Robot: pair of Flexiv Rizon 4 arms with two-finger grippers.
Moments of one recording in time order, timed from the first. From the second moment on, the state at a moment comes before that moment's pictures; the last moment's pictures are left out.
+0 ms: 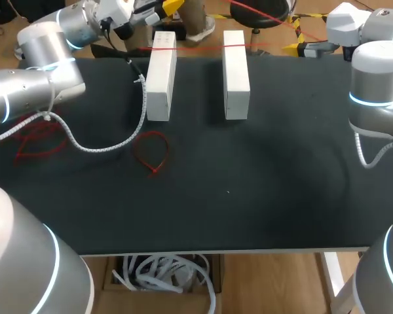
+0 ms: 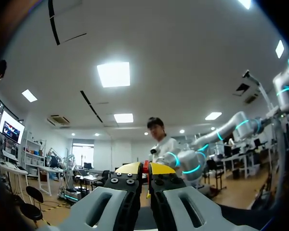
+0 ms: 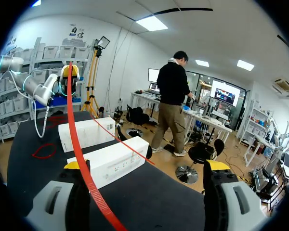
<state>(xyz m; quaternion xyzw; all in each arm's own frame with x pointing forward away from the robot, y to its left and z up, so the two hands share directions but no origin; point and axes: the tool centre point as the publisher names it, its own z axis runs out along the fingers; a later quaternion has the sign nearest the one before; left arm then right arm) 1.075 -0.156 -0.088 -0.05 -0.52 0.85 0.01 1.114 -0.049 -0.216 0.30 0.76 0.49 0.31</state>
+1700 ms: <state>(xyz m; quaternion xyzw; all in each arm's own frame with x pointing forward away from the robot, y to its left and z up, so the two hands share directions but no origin) 1.075 -0.156 -0.088 -0.05 -0.52 0.85 0.01 1.065 -0.018 -0.181 0.69 0.36 0.63 0.02</state>
